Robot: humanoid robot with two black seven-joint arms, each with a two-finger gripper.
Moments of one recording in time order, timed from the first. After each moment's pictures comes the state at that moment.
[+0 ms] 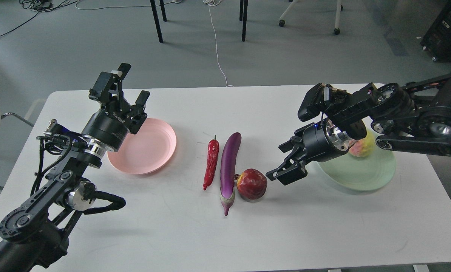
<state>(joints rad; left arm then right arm) -0.26 0.28 -1.13 -1.32 0.78 -0.12 -0.38 1.68 -0.41 -0.77 1.32 -1.33 0.13 0.49</state>
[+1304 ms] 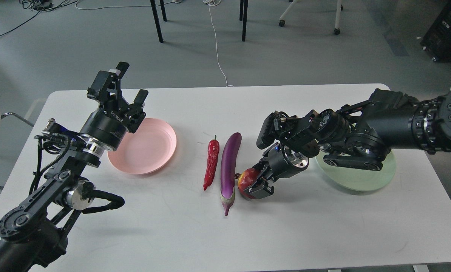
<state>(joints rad) -0.26 0.29 -1.14 -1.32 0.77 -0.12 -0.38 1.53 -0.11 -0.82 1.04 -1.32 0.12 0.49</state>
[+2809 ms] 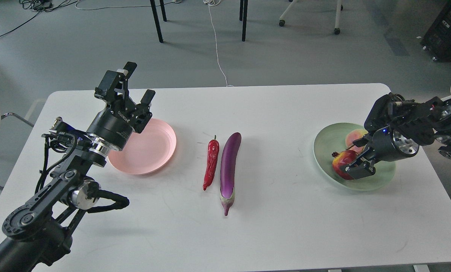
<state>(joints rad) -0.28 0.27 -1.11 -1.32 0.78 -0.12 -0.37 1.50 -0.63 -0.81 1.09 -1.61 0.09 0.49</state>
